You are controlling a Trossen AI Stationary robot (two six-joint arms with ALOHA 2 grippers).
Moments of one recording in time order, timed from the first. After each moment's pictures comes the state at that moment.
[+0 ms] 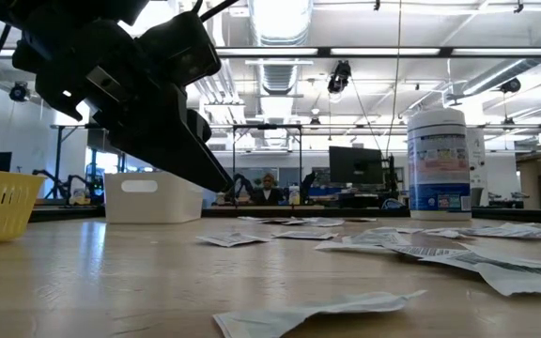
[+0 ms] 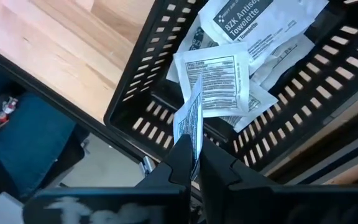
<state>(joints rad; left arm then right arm) -0.38 1.68 0.78 0.23 -0.20 -0.30 1.07 1.41 0.93 -0.79 -0.03 2.08</state>
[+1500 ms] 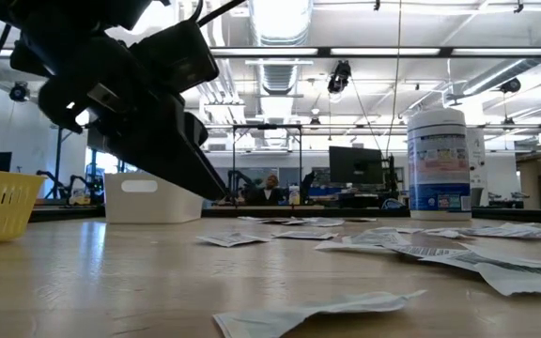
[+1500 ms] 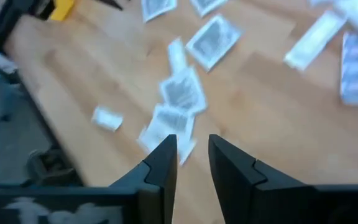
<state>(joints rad) -0.38 1.68 0.78 0.19 -0.23 -0.29 0.88 1.50 0.99 -0.68 0.63 1.77</state>
